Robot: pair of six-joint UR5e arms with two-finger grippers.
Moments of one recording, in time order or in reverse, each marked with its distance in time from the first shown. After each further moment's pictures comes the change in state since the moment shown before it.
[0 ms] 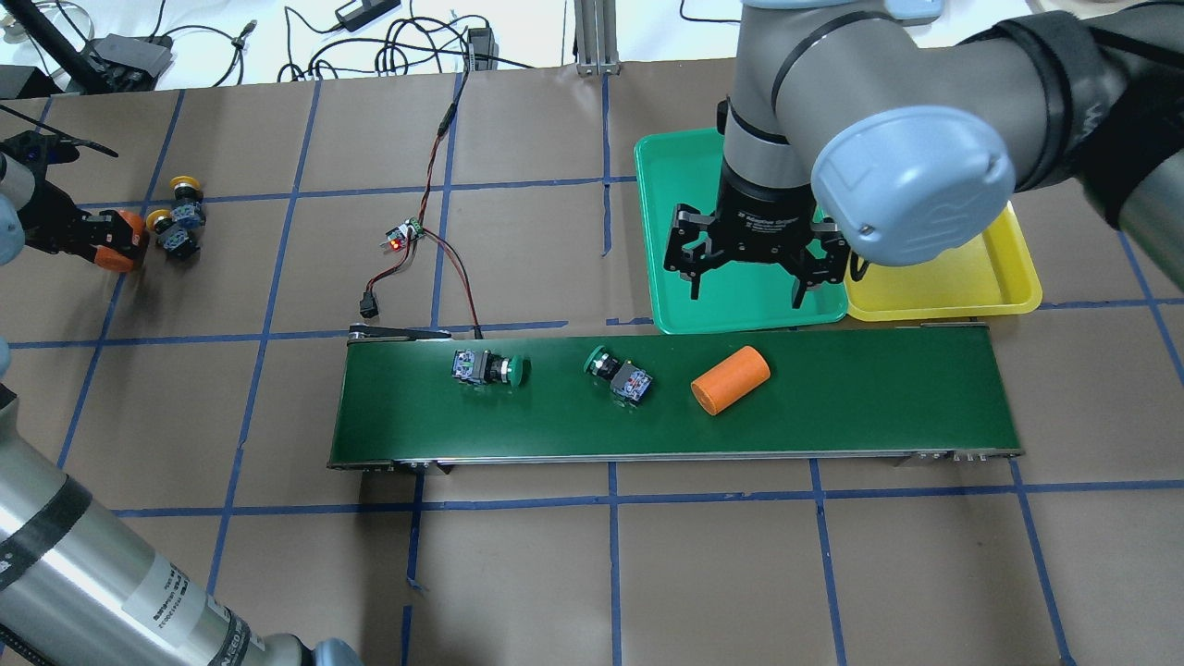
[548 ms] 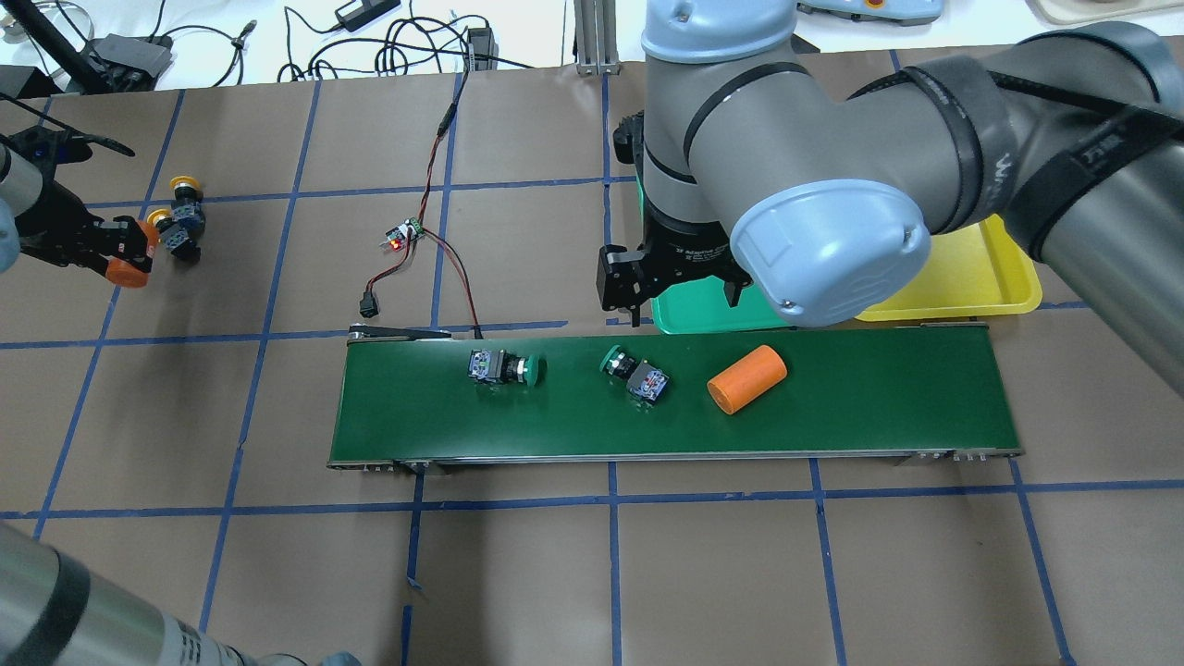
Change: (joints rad) left arm -0.100 0.332 -0.317 -0.049 0.049 -0.141; right arm 0.101 -0.007 0.006 -0.043 -0.002 -0.307
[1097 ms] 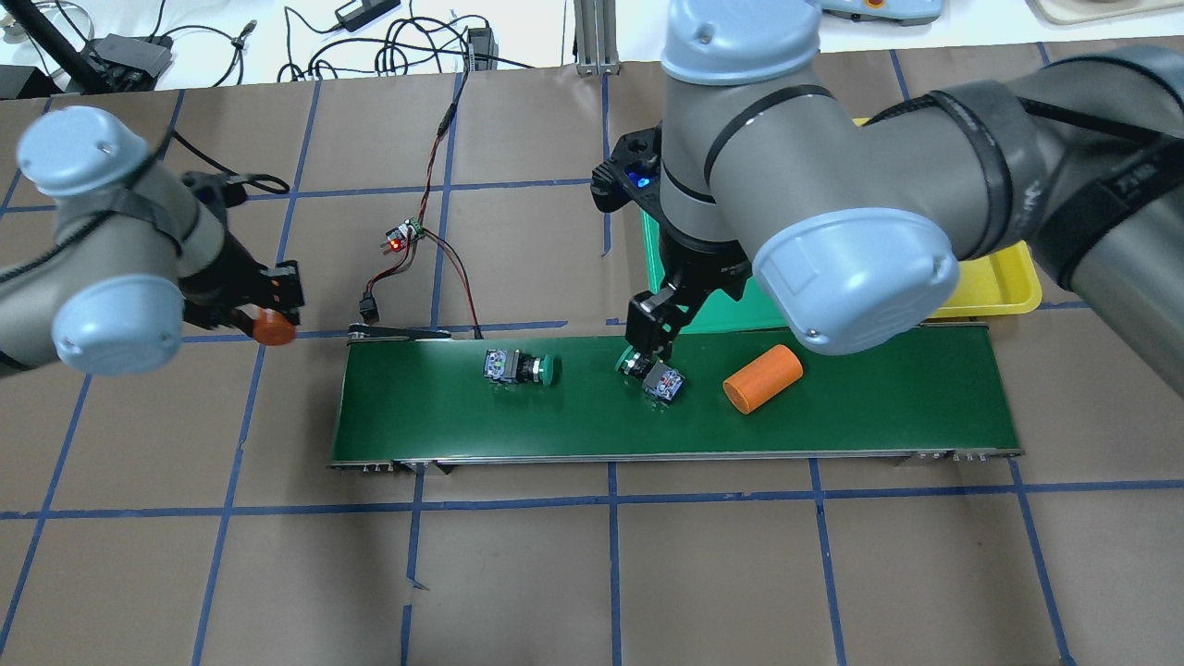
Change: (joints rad) left arm -0.345 0.300 -0.348 0.001 0.046 -0.548; right arm -0.035 -0.060 0.079 -0.015 -0.003 -0.541
